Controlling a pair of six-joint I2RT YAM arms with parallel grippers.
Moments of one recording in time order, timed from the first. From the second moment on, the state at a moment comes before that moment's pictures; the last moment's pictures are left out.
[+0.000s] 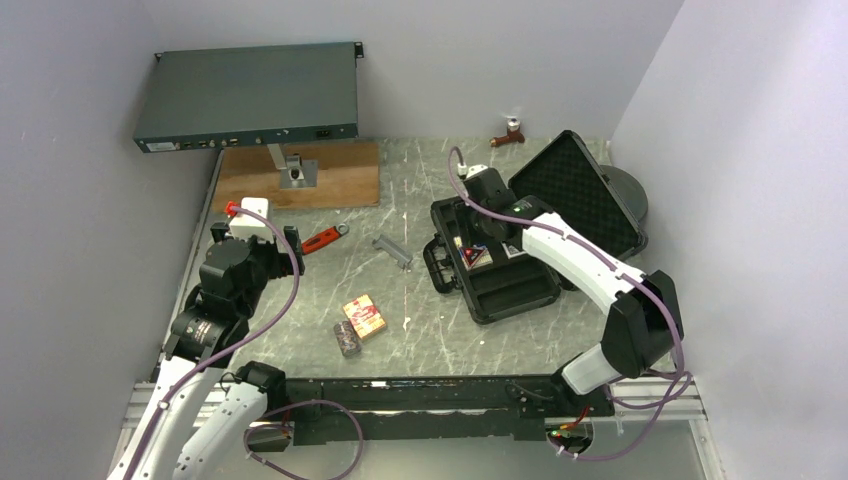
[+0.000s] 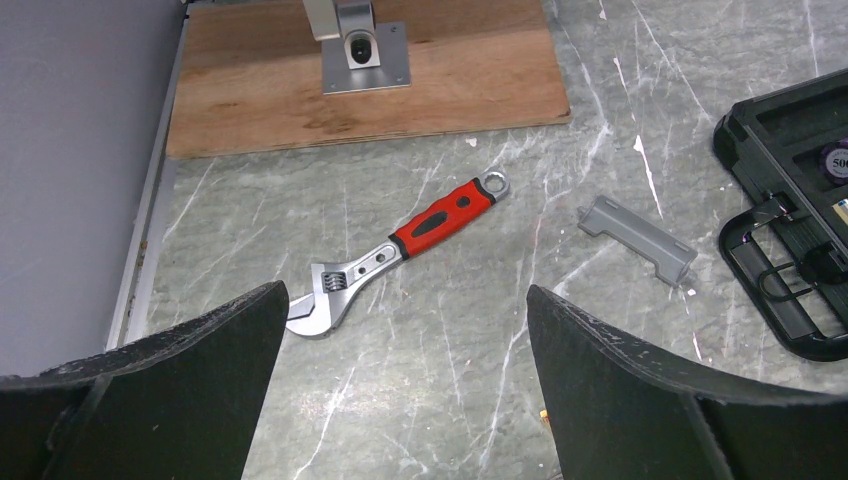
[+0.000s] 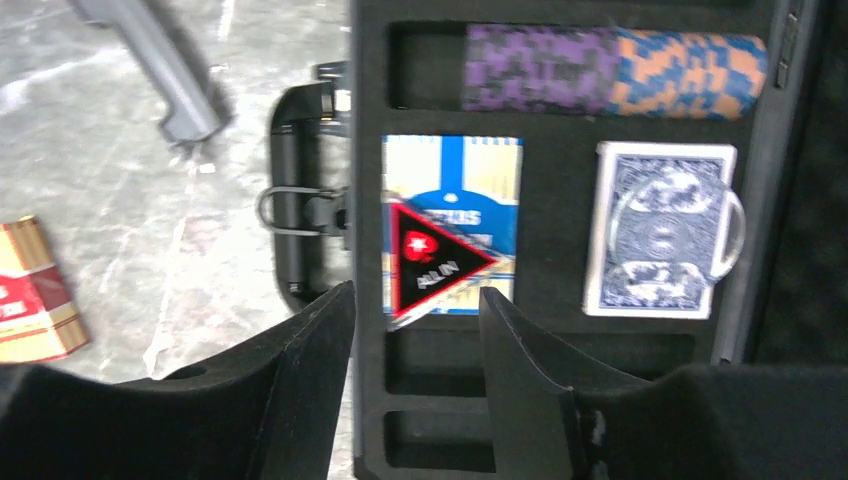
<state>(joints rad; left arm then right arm) -0.32 0.57 0.80 -0.52 -0.29 -0.07 0.56 1.50 1.22 -0.63 0.16 0.21</state>
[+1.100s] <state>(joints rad) -0.42 0.71 0.67 -0.84 -0.01 -0.67 0.72 1.47 1.19 -0.58 0.25 0.16</state>
